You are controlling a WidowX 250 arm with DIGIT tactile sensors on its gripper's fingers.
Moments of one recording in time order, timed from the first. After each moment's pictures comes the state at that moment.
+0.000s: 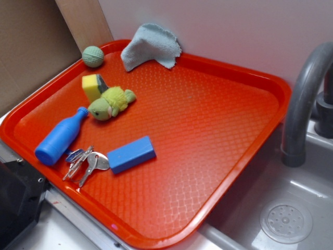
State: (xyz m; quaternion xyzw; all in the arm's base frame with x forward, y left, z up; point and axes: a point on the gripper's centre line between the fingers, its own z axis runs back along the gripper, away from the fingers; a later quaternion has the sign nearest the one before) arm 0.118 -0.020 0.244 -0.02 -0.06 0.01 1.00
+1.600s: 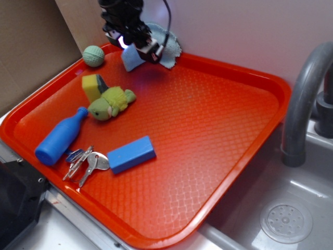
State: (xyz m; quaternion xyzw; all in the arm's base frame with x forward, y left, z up) arm 0.337 0.058 0.046 0.07 -0.11 0.02 0.99
